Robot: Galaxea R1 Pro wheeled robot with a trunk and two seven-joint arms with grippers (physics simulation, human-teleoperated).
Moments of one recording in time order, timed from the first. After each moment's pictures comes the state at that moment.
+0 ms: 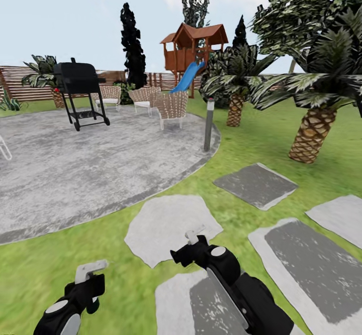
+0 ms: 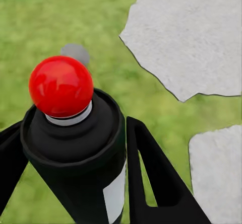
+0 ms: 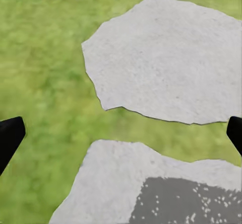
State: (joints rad) left arm -0.01 0.15 -0.10 -1.60 0.44 0.58 0.44; right arm -0.45 0.01 0.59 -1.38 -0.19 0.75 -0.01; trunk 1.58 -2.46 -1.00
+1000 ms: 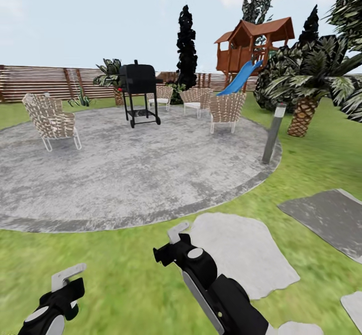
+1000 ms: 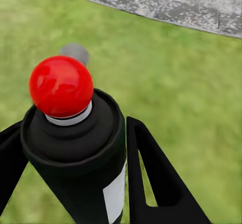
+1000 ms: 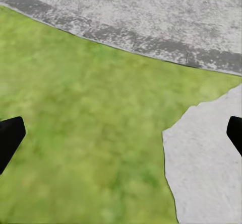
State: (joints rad) left arm -0.01 0.14 0.06 -1.49 0.44 0.47 0.44; right arm -0.46 0.15 0.65 -1.34 -0.18 0.75 -0.16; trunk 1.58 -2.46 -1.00
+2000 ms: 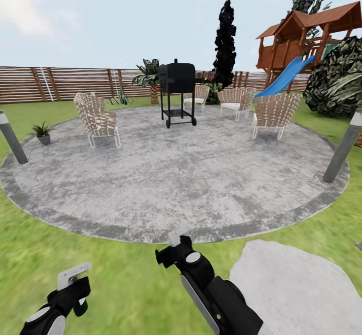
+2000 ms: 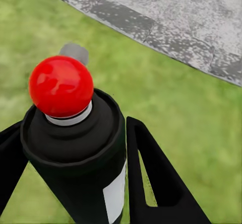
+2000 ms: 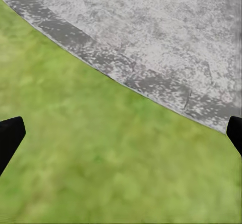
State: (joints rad) left arm -0.01 0.13 0.06 -1.48 0.44 0.47 0.34; right arm -0.46 0.16 0.65 -1.23 -0.14 0.66 -0.17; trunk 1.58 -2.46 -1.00
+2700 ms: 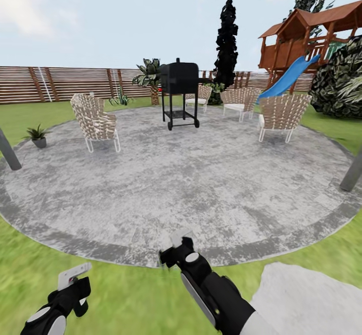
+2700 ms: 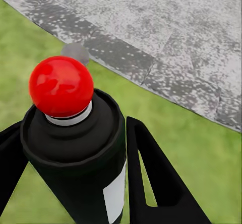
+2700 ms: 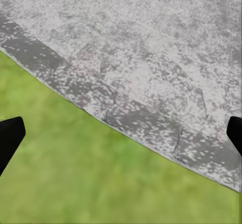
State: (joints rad) left arm -0.01 0.13 0.06 -1.48 0.44 0.47 0.34; right arm -0.52 0.17 0.64 -1.02 -0.15 0.53 -0.17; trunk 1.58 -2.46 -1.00
